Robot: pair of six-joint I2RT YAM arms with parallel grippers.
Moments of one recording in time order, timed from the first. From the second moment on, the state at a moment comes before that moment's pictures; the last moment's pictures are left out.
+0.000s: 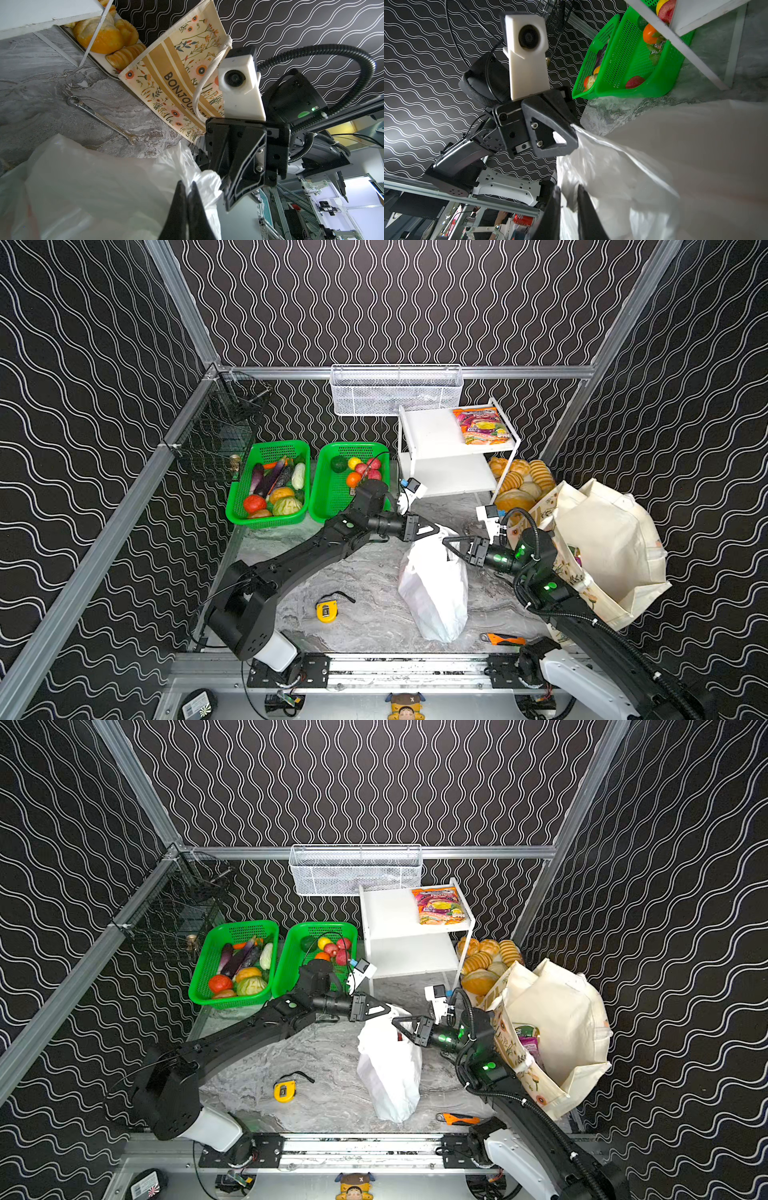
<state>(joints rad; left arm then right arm) -0.66 1.54 1.13 0.05 0.84 -0.55 0.40 0.87 0.53 0.22 -0.75 0.93</state>
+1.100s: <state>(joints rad) -0.54 1.19 0.92 -0.28 0.82 -0.30 0.40 0.85 0.52 0.16 -0.63 0.89</state>
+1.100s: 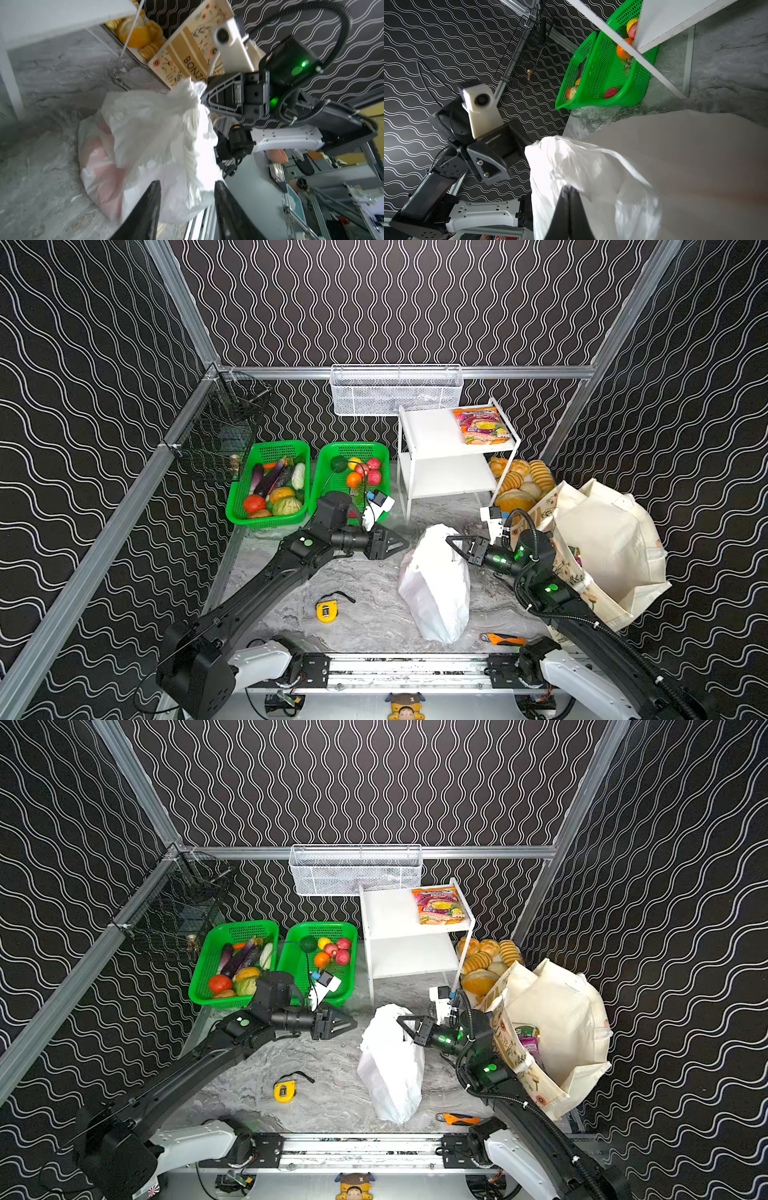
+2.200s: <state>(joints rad) -0.64 1.18 0.86 -0.26 0.57 -0.18 0.40 0.75 0.60 -0.08 -0.42 0.86</state>
